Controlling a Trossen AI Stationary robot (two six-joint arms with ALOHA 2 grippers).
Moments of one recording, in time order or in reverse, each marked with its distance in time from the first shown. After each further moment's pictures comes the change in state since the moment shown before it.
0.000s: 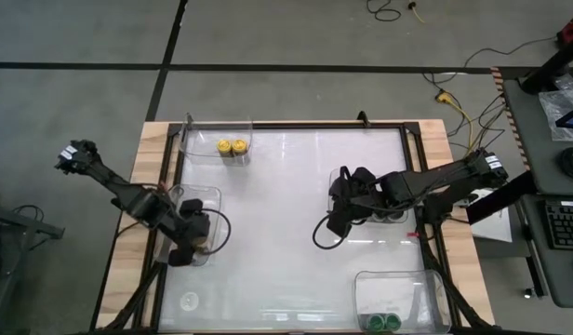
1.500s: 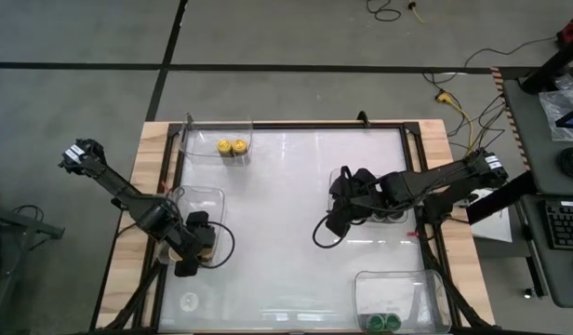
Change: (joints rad) left arm -0.085 0.095 -0.129 0.220 0.012 -0.068; right arm 0.000 0.001 -0.002 0.001 -0.002 0.065
